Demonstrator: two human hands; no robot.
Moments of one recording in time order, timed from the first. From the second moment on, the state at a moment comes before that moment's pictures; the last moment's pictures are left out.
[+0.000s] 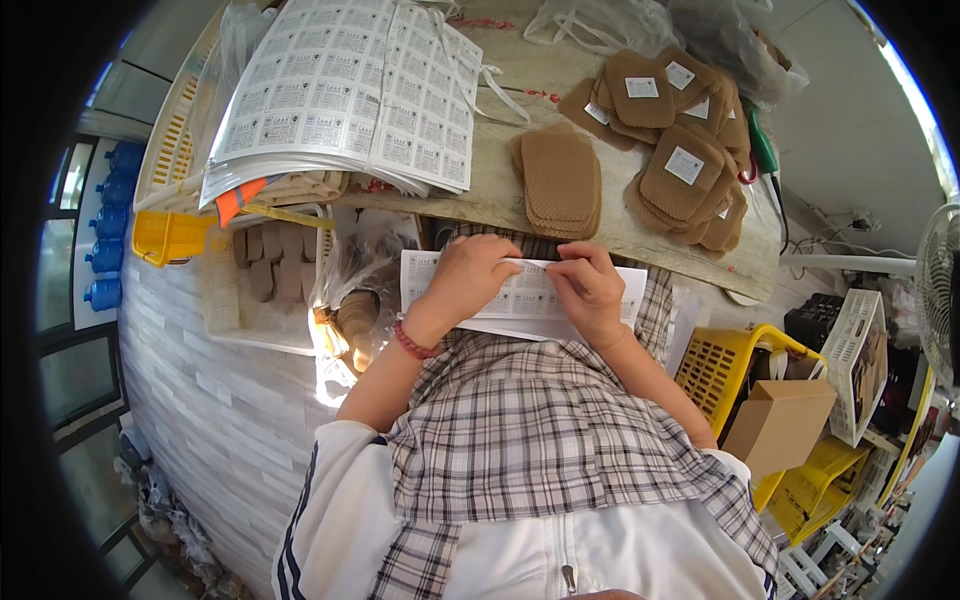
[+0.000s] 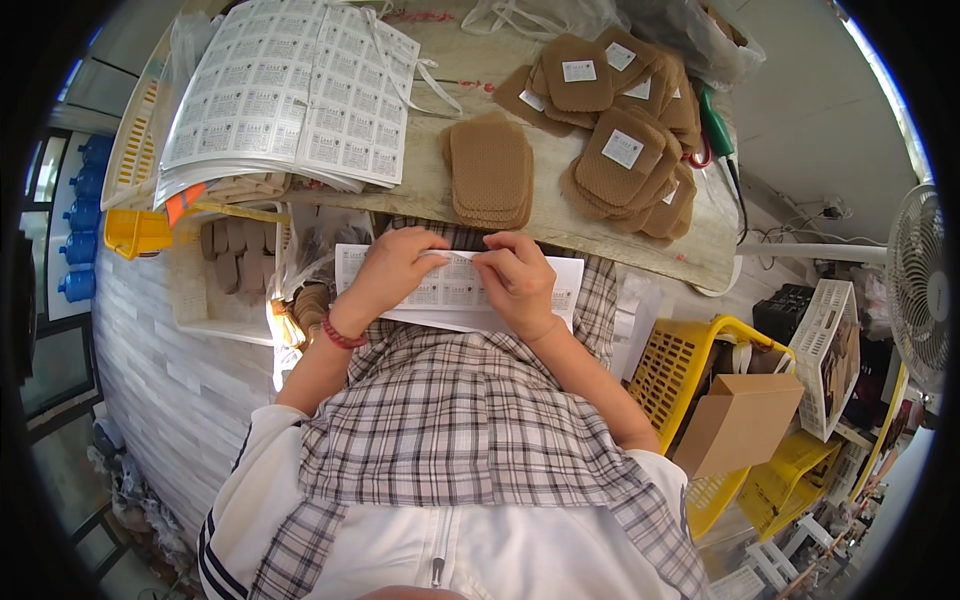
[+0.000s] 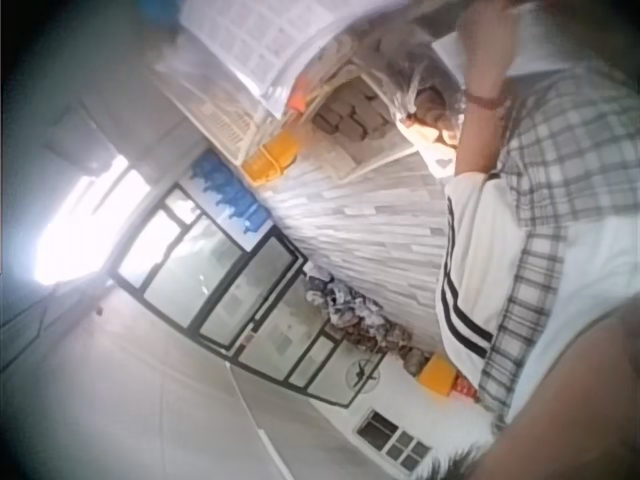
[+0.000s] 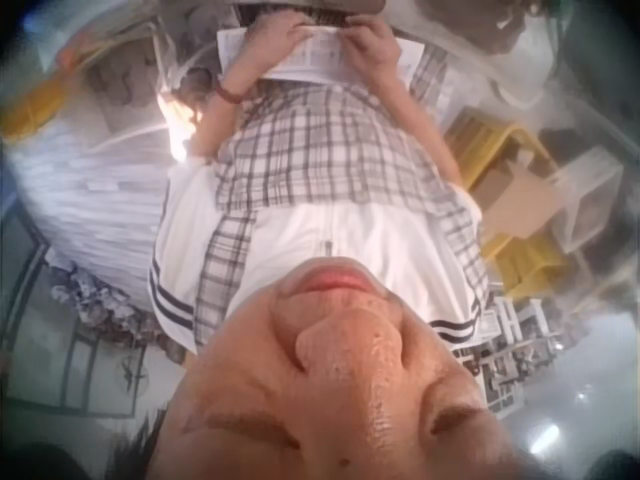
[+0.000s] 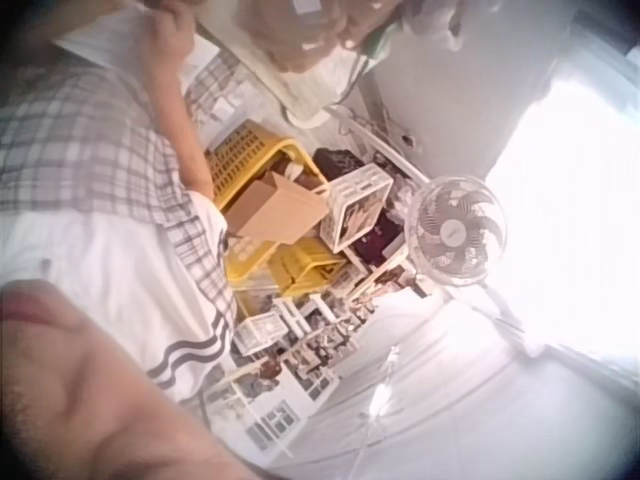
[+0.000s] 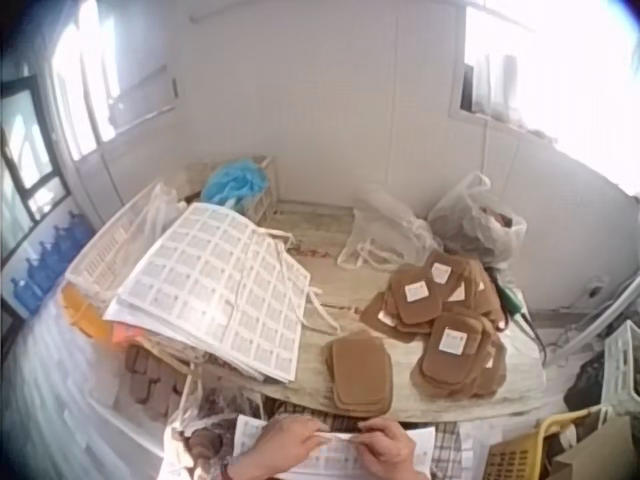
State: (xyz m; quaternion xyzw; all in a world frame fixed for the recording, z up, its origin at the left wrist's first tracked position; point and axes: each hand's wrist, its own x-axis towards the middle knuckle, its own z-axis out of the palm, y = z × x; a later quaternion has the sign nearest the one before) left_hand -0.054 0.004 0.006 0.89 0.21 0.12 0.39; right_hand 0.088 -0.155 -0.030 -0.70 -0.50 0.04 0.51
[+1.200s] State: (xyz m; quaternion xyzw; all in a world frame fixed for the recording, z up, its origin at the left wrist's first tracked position) left_hand 0.002 0.025 0.009 0.93 0.10 0.18 0.31; right_hand 0.219 -0.049 -0.025 -0.74 -0.33 0.32 0.48
